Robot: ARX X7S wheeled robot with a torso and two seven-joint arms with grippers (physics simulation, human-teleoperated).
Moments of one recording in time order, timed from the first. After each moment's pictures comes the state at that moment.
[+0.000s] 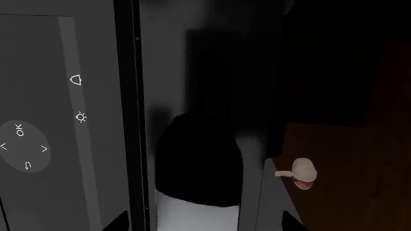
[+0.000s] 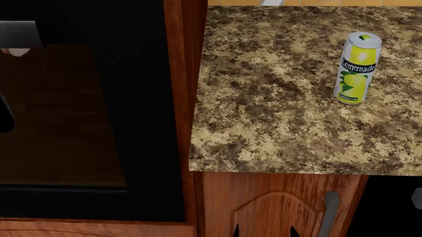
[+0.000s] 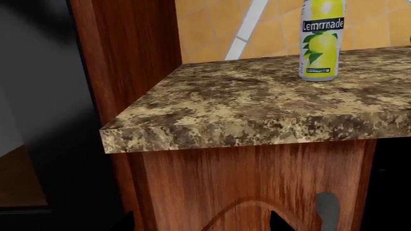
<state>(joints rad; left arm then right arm) -1.08 -0.76 0.68 -0.29 0.57 -0.21 0.32 0.05 0.22 -0.31 0.02 0.30 -0.07 0.25</state>
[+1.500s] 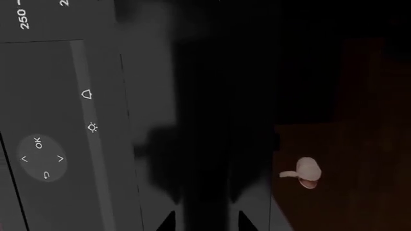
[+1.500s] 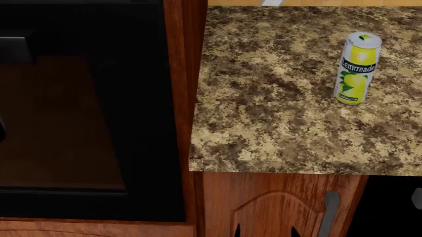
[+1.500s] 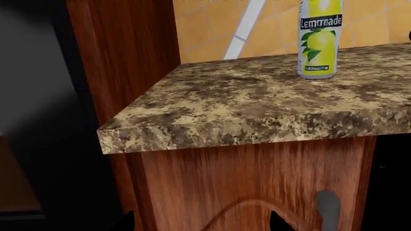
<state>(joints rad) -1.04 -0.81 0.65 -0.22 0.61 -0.15 0.35 0.06 0.23 -0.33 0.04 0.33 -0.10 0.27</state>
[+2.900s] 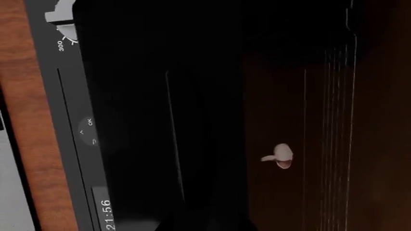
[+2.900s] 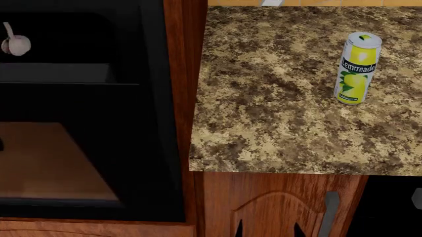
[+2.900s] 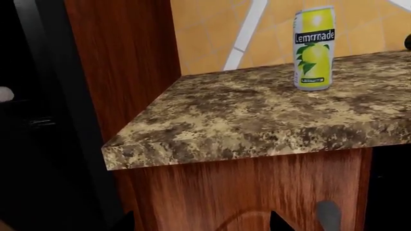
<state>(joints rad) -0.30 -1.27 0.36 0.50 0.42 -0.44 0.08 0.05 0.26 -0.35 -0.01 0.36 -0.11 0.29</state>
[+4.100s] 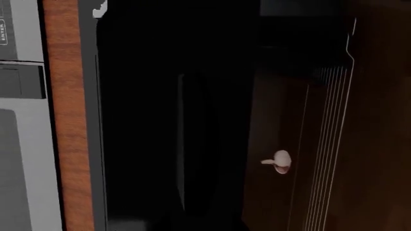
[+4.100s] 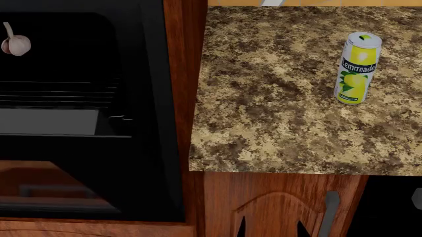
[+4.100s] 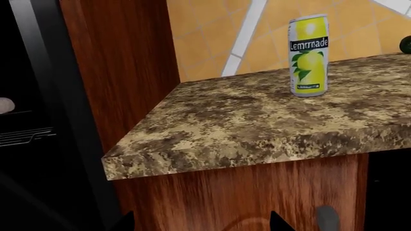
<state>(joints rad) 0.04 -1.49 0.44 0.66 0.14 -0.55 -0.59 0.04 0.27 -0.35 -0.04 0.39 -0.12 0.31</state>
